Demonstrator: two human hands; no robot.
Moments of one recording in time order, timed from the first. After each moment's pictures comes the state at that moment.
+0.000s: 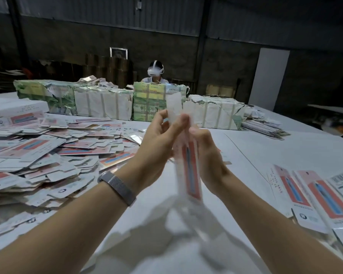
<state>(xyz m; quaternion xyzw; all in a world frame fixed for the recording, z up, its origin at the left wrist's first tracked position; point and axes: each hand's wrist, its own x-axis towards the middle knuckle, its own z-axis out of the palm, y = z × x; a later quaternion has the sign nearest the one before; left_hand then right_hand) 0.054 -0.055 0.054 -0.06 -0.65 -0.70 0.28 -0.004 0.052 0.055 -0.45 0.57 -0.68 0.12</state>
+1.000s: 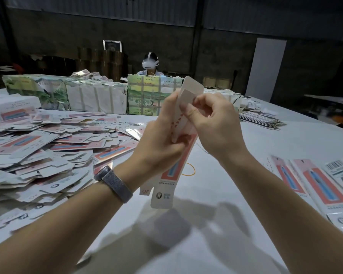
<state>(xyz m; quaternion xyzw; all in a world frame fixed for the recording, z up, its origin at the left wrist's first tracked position) 0.053 -0.047 0.052 -0.07 -0.84 -0.39 0.37 -0.007 0.068 0.088 -0.35 0.74 -0.53 -0.21</state>
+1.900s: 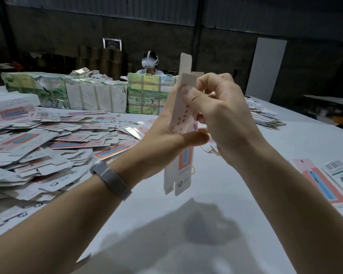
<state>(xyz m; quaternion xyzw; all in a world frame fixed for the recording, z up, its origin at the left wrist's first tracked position) 0.056 -0.041 0.062 -0.19 -0.71 -0.63 0.23 0.019 0.079 0.113 -0.41 0.67 -0.61 -0.11</state>
